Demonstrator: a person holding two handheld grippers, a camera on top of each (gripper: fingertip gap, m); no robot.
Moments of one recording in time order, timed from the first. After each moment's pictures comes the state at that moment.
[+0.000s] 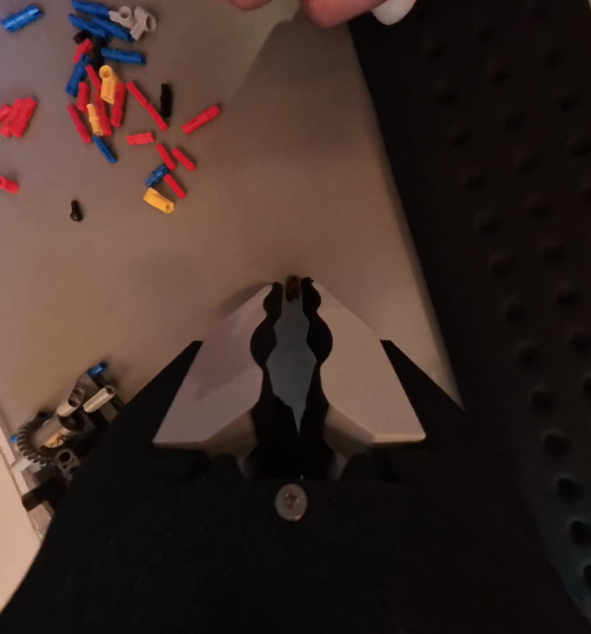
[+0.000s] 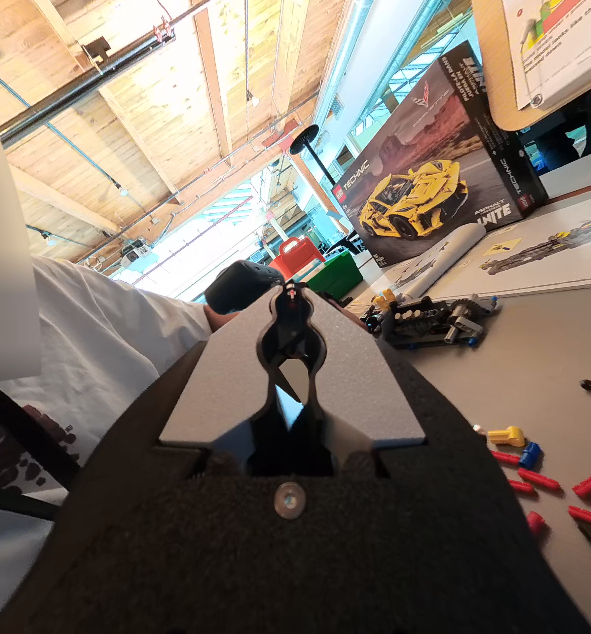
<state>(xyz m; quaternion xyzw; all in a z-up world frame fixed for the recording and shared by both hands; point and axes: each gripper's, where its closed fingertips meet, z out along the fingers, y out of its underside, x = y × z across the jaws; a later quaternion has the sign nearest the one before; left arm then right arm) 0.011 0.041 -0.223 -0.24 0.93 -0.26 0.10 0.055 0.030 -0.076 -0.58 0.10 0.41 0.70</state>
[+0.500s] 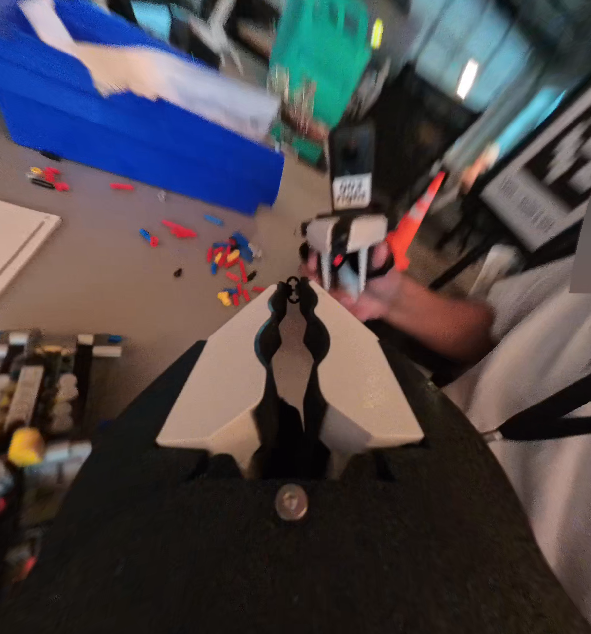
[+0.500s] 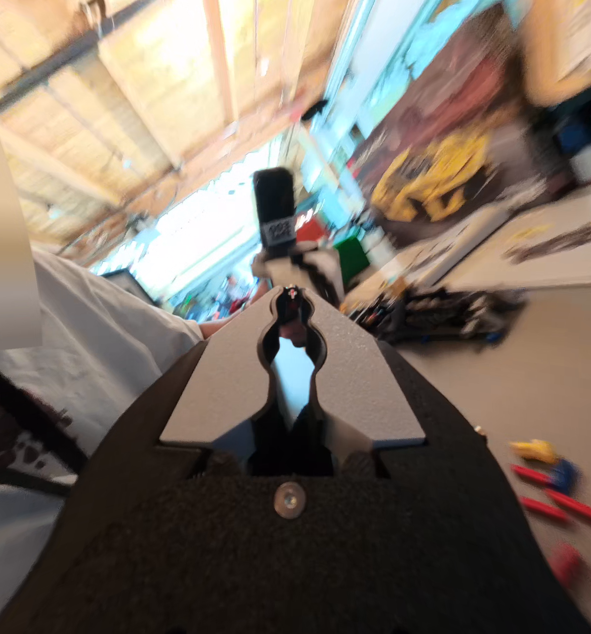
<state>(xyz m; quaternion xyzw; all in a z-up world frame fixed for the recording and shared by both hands) 0.025 0.072 -0.103 -0.46 0.64 -0.62 0.08 0.035 0.042 -0.082 -0.60 0.06 0.42 0.68</state>
